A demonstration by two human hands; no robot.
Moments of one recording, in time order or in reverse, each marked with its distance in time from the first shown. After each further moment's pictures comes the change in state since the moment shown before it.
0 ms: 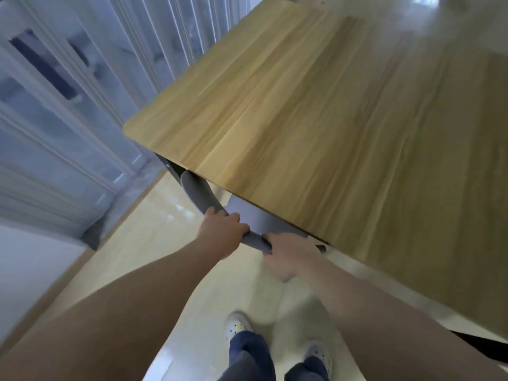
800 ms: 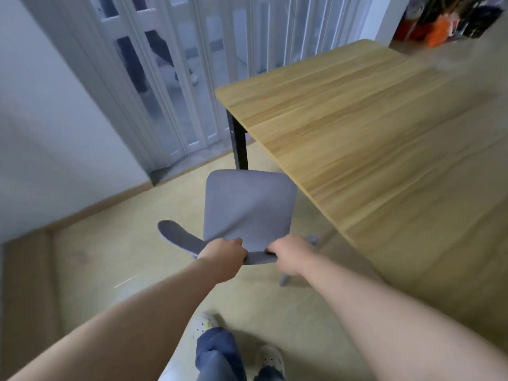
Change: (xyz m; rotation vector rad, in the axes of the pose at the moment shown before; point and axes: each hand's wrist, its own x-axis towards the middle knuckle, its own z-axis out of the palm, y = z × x) left_hand -0.149 0.179 0.036 -0.273 -0.190 -0.345; right_hand -0.107 0.039 0.063 -0.483 -0.035 -0.399
